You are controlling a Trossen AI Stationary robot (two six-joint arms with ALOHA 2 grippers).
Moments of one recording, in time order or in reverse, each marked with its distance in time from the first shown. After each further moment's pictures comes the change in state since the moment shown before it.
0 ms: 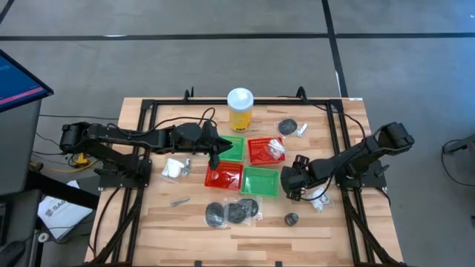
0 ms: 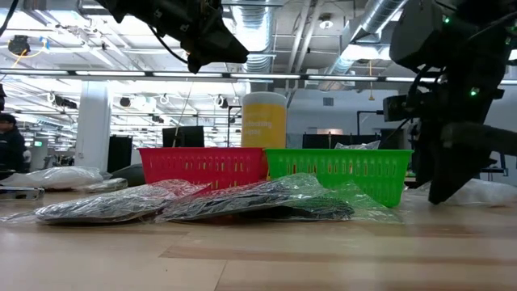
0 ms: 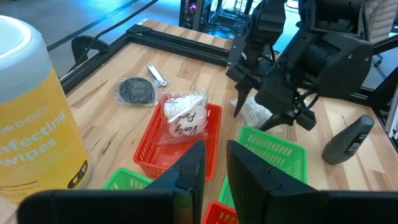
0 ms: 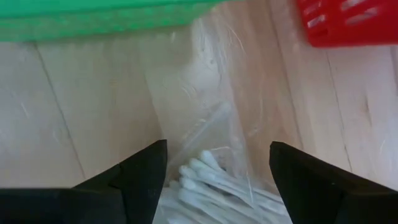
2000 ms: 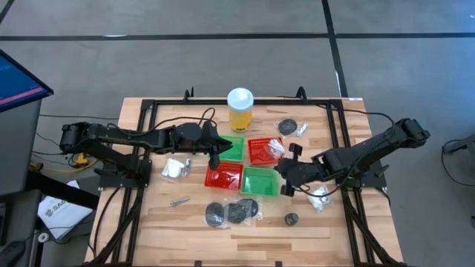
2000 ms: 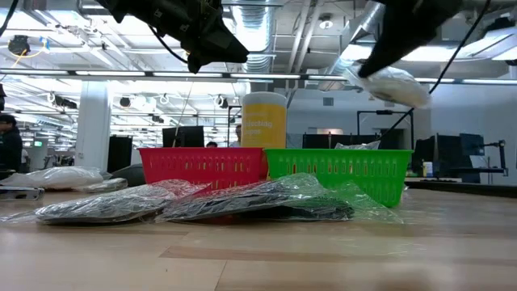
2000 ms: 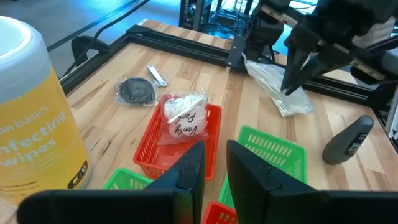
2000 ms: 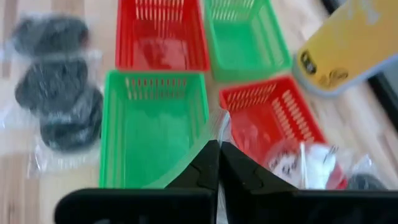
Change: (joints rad) left arm 0.000 0.000 0.000 0.001 0.000 0.000; right arm 0.047 -0.229 0.273 -0.025 0.215 -0.197
